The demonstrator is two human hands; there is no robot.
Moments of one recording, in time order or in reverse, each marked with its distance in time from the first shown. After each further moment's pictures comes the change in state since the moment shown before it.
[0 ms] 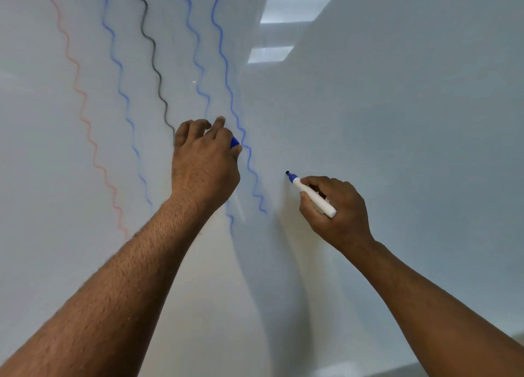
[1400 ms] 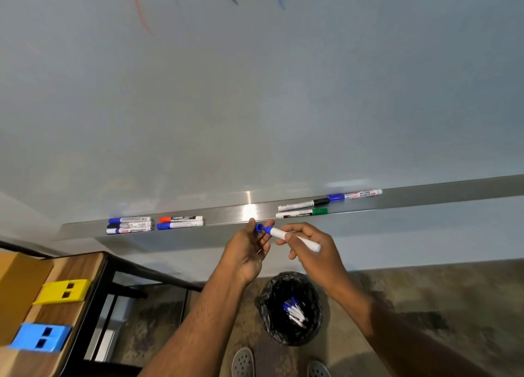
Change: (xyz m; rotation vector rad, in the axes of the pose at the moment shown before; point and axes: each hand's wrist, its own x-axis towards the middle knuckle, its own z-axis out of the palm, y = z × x) left_hand -0.419 0.010 0.054 -1.403 -0.670 -2.120; right_hand -0.354 -0.106 0.017 0.737 -0.770 1.164
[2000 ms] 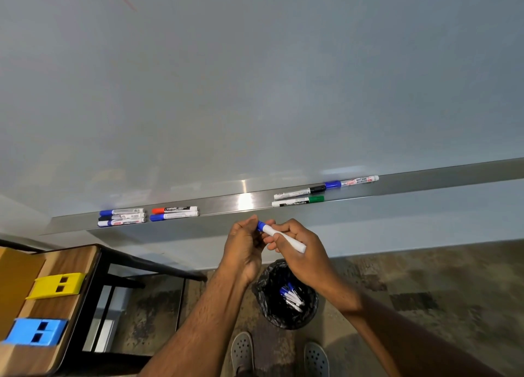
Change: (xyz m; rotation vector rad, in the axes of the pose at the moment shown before) left_hand -0.001 -0.018 -0.004 -0.050 0.023 0.117; right_hand -0.001 0.032 0.015 -0.127 -0.050 -0.042
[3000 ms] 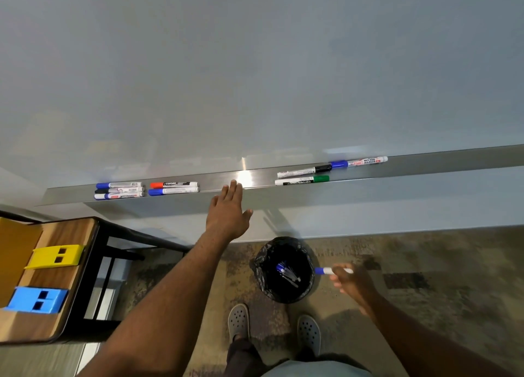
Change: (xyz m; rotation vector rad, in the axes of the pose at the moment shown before) left_hand 0.087 0.015 -0.062 2.069 -0.007 0.488; right_hand -0.053 0.160 -0.065 -0.186 0.211 0.736
